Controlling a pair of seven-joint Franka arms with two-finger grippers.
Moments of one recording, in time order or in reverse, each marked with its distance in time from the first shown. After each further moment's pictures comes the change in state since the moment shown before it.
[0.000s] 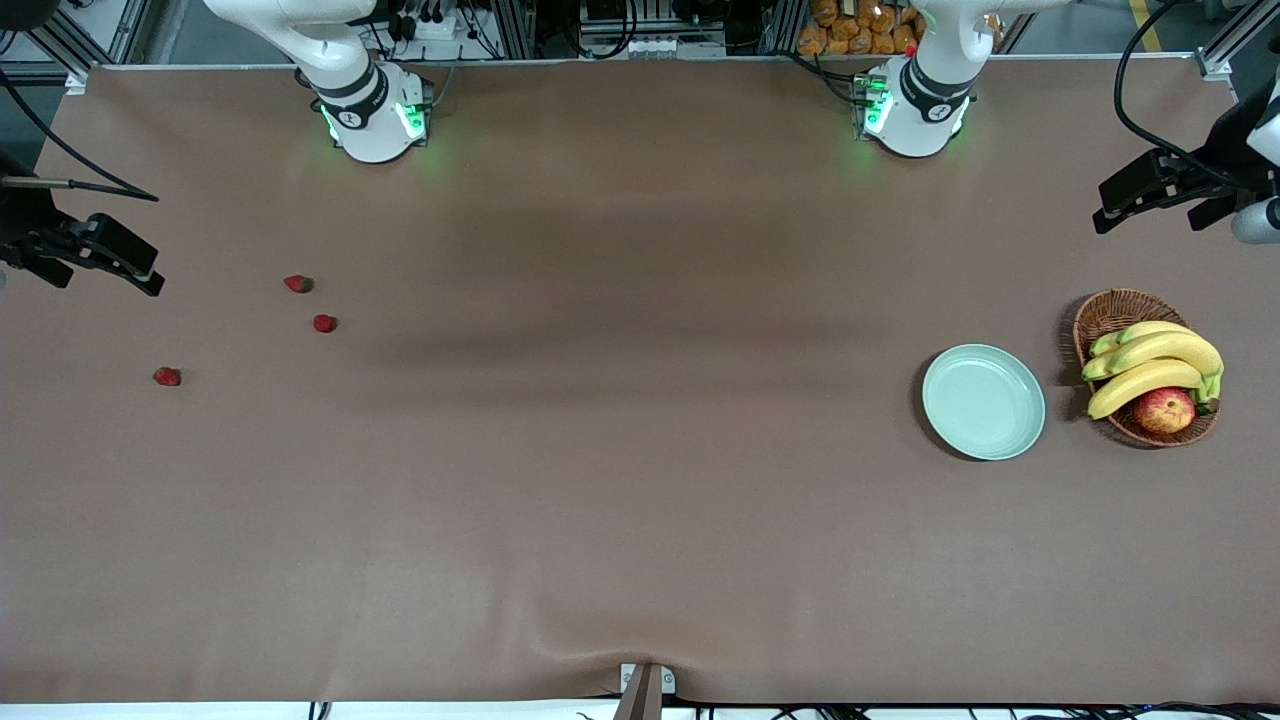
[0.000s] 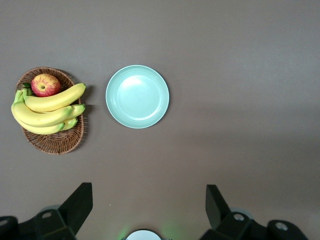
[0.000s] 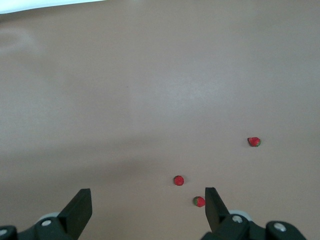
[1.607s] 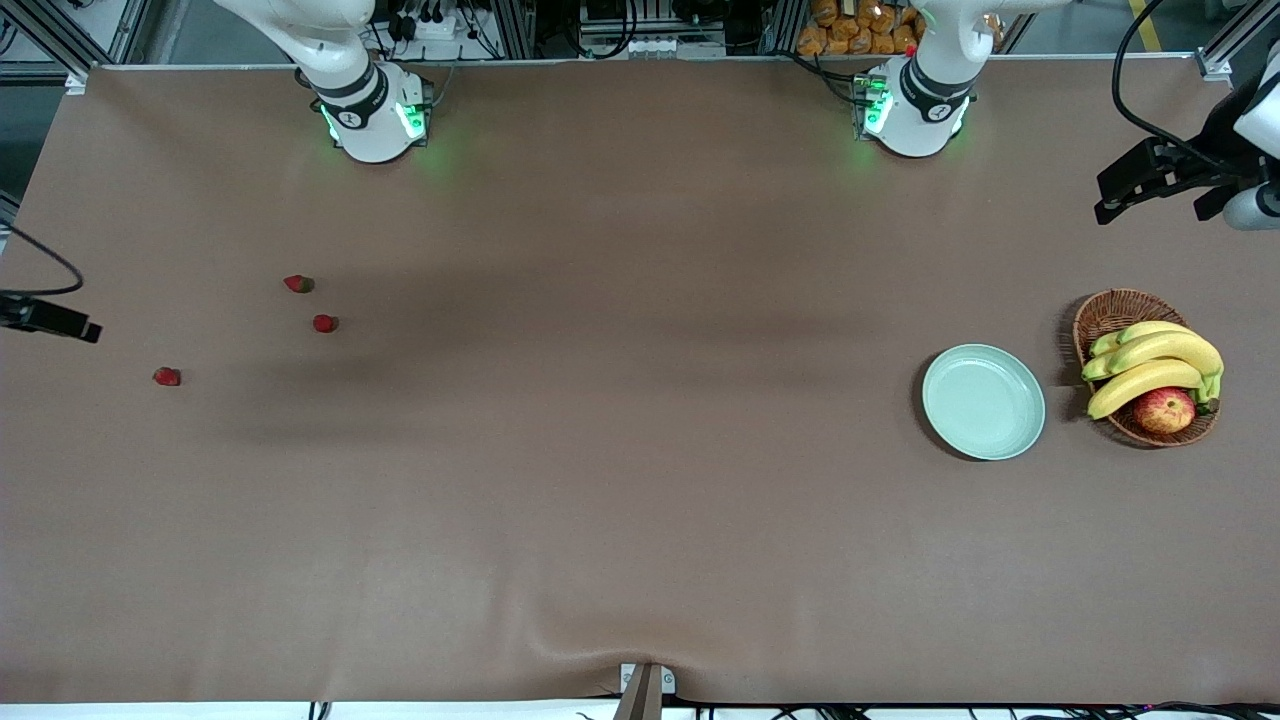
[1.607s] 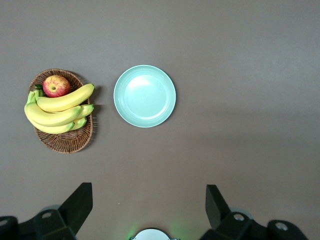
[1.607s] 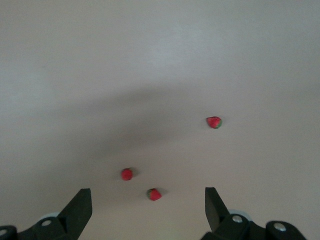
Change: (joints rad) left arm -0.009 -0.021 -0.011 -0.003 0.041 -0.011 0.001; right arm -0.295 0.225 -0.016 -0.005 -0.005 0.024 -0.210
